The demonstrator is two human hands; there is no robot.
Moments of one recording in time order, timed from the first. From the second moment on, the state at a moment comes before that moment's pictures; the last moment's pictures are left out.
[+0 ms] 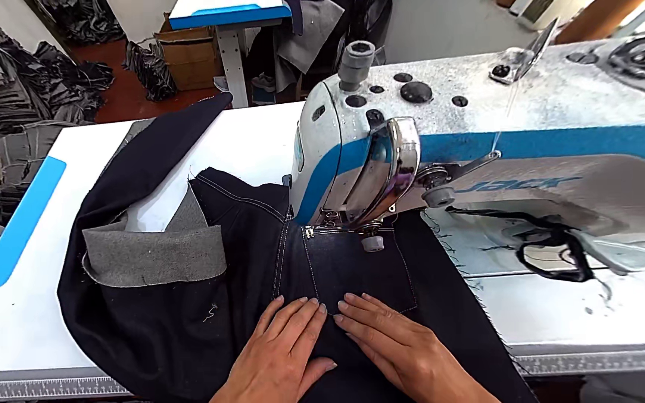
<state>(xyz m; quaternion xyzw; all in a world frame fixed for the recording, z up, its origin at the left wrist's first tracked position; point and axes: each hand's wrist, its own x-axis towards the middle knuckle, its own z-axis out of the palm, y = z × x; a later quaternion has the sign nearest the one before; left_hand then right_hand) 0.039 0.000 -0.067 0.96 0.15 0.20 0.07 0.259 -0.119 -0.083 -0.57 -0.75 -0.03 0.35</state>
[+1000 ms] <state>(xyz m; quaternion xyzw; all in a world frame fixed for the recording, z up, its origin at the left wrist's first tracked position) 0.080 0.089 -0.056 0.96 0.12 0.22 0.09 0.289 -0.038 -0.069 -0.59 -0.74 -0.06 0.32</state>
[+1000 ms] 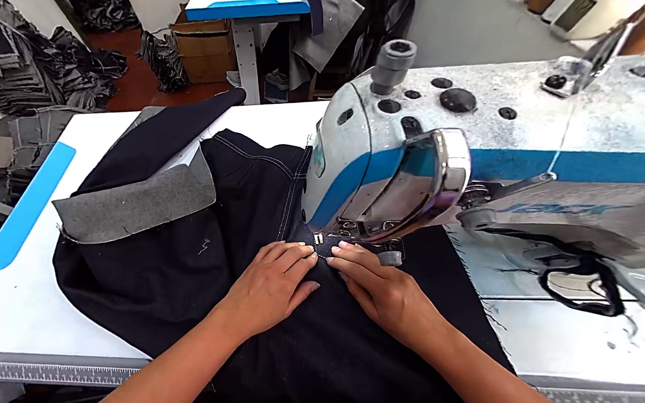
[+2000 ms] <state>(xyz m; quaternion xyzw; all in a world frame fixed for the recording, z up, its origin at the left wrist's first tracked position) 0.085 0.104 -0.052 0.97 0.11 0.20 0.08 0.291 -0.026 -0.069 -0.62 -0.73 -0.07 0.30</state>
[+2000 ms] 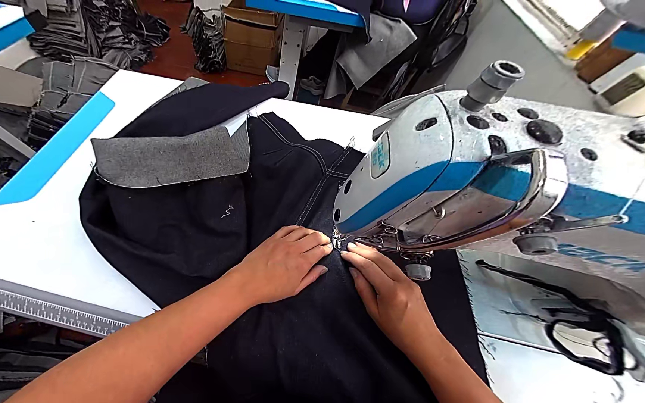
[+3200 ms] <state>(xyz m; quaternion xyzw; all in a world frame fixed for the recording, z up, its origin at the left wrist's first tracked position) 0.064 -0.018 -0.068 0.89 0.40 0.19 0.02 0.336 -0.016 -0.059 -0.57 -0.74 -0.06 0.35</state>
